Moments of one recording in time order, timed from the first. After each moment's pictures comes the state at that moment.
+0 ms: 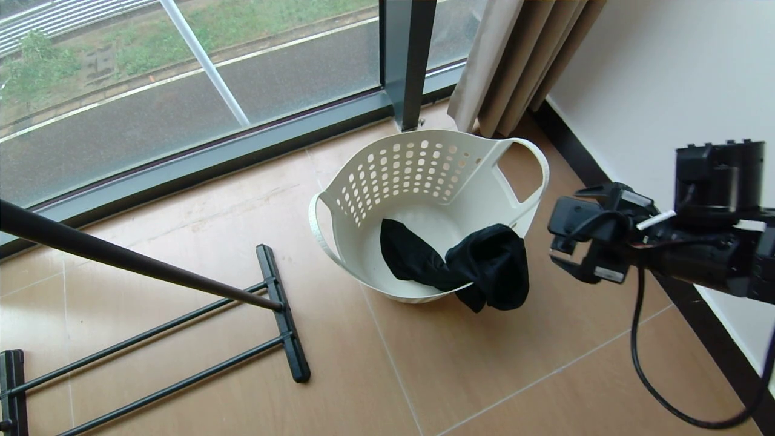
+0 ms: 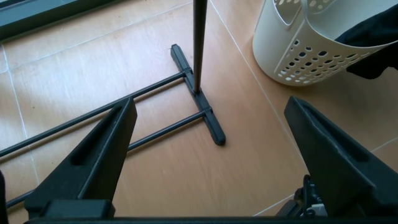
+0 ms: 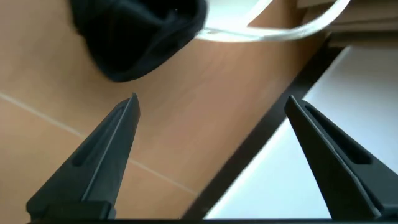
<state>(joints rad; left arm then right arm) 0.00 0.00 0.00 0.00 -0.03 0.02 0.30 1.63 -0.94 -0.28 -0.17 -1.10</state>
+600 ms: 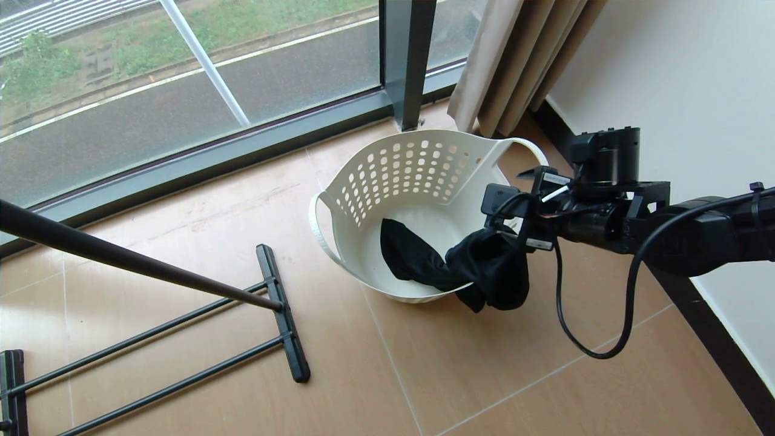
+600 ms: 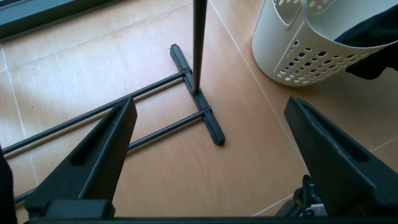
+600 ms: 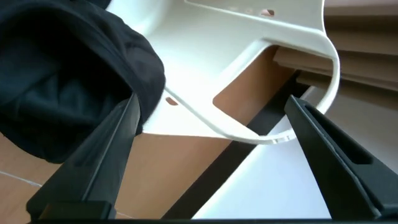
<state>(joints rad) 0.00 0.00 0.00 0.00 -0.03 0.01 0.37 1.89 -1.22 -0.28 -0.21 -1.15</state>
